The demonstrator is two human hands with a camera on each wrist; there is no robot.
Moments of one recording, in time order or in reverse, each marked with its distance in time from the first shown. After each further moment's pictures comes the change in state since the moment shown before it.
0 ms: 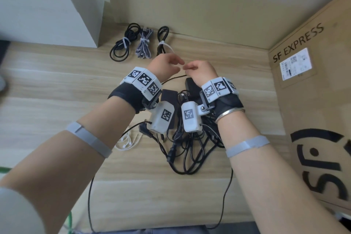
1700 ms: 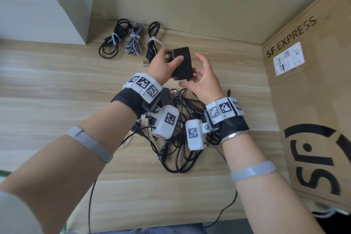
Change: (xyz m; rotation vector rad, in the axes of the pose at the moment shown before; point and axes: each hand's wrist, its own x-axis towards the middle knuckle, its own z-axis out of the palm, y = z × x) left_hand -0.003 0.016 0.035 -0.577 0.109 -0.142; right_hand -0.042 0.037 -0.011 0.268 0.065 -0.089
